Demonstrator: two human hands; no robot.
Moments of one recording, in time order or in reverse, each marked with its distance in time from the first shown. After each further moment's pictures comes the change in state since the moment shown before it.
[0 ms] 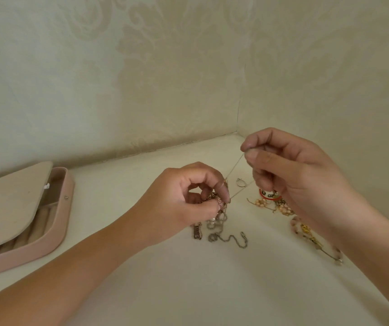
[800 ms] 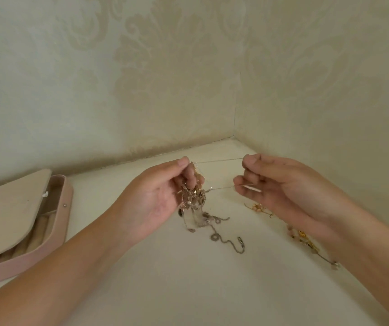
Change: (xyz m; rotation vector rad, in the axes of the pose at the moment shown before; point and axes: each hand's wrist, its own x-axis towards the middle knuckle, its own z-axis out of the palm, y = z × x) left_hand 0.013 -0.017 -0.022 -0.640 0.072 -0.168; right_hand 0.004 0.008 -0.006 0.368 -0.014 0.351
